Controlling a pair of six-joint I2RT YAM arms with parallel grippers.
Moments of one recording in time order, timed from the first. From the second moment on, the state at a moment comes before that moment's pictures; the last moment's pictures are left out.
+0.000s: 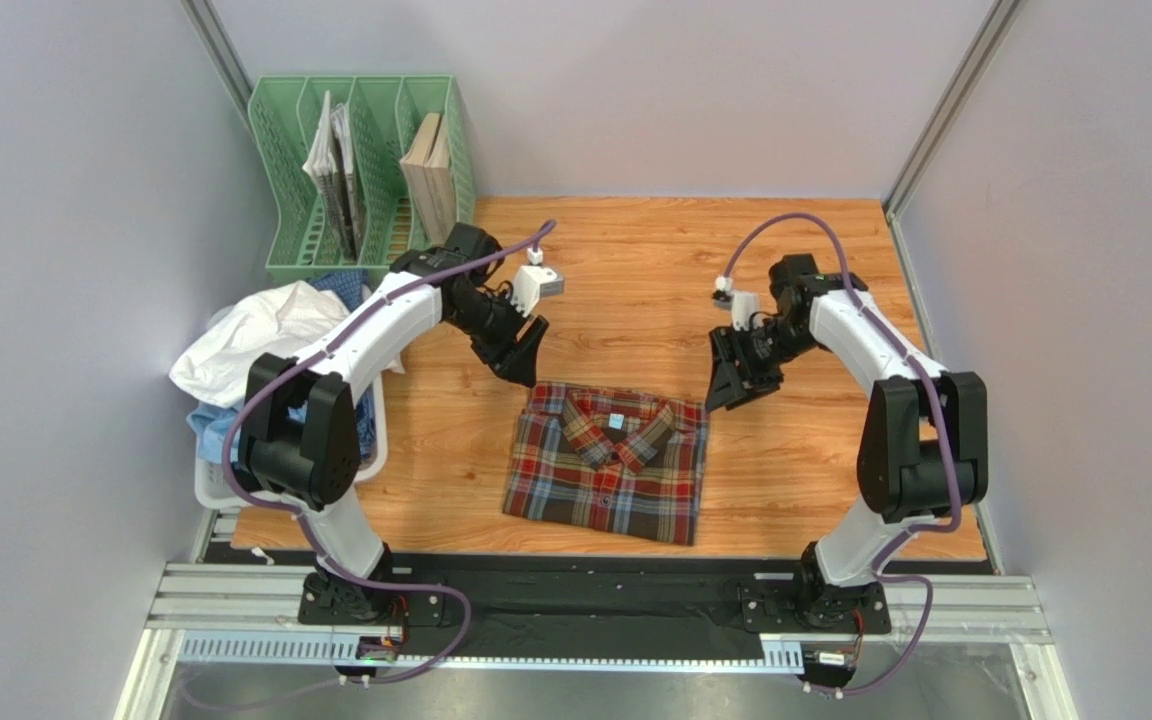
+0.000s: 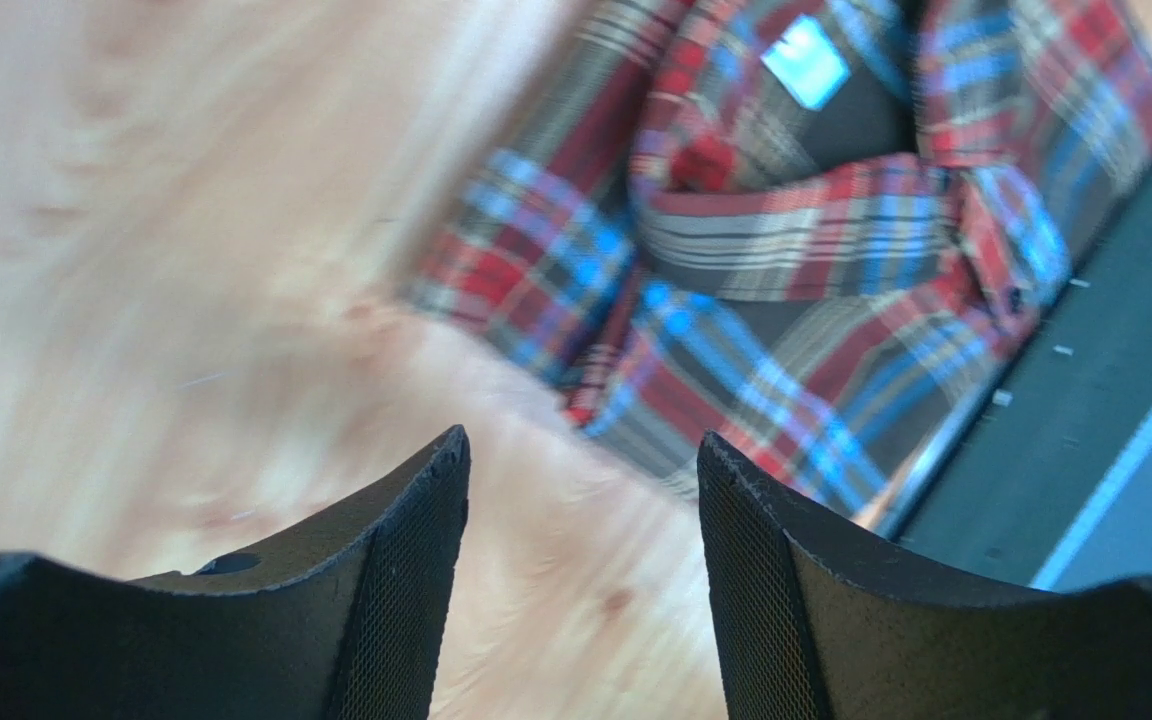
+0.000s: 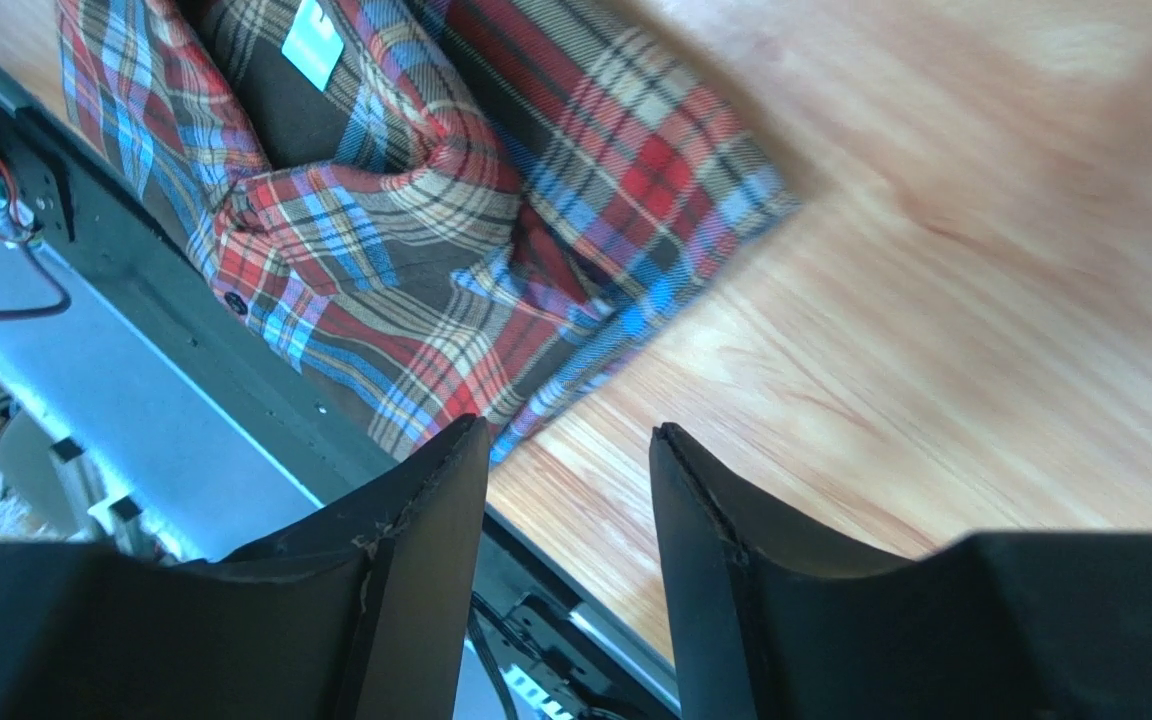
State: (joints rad) left arm -0.38 1.72 1.42 -0.89 0.55 0.43; right arm 0.09 1.66 1.24 -1.03 -0.60 -0.25
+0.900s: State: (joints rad) left arm -0.39 1.87 1.33 -0.90 0.62 0.39; right arm 0.24 1.86 1.15 -0.88 -0.58 -0.16
